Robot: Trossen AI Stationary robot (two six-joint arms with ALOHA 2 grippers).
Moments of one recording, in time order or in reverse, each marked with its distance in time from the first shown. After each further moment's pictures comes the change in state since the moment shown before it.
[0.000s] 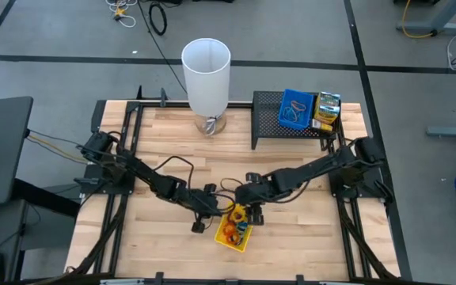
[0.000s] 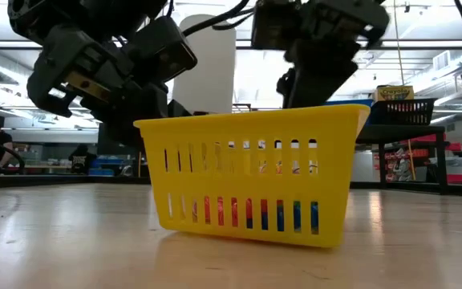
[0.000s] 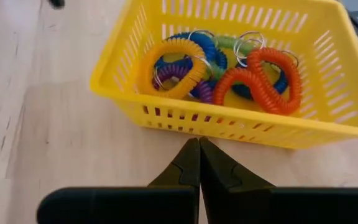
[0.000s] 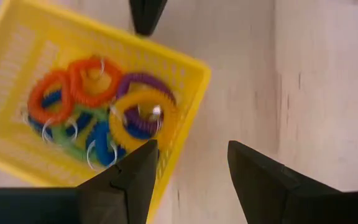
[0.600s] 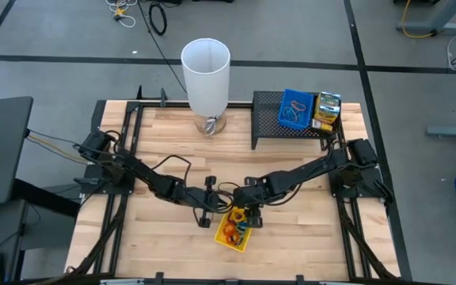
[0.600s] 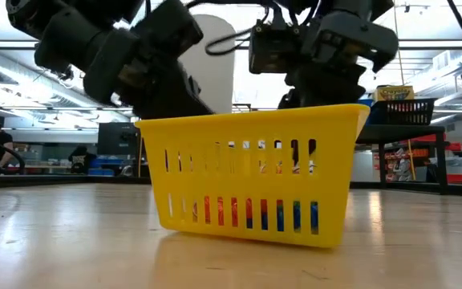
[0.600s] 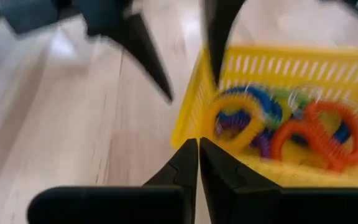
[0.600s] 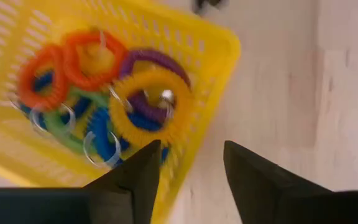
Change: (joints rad) left arm -0.006 -0.028 -0.001 0.095 -0.225 0.095; right arm -0.013 0.070 0.001 0.018 -0.071 0.006
